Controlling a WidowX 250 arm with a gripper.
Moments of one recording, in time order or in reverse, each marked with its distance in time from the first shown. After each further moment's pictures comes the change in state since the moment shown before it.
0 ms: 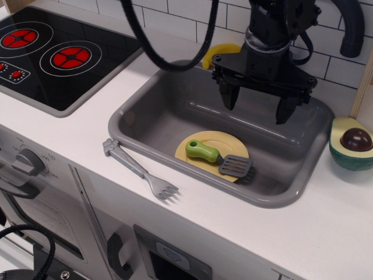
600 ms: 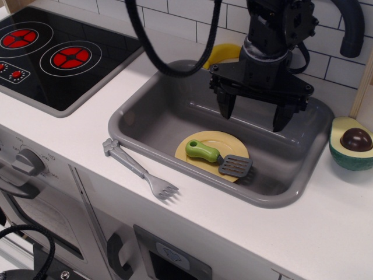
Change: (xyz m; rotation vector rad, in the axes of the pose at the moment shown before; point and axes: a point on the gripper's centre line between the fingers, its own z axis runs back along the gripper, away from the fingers) arm -0.008 0.003 -0.009 0.027 0.040 0.082
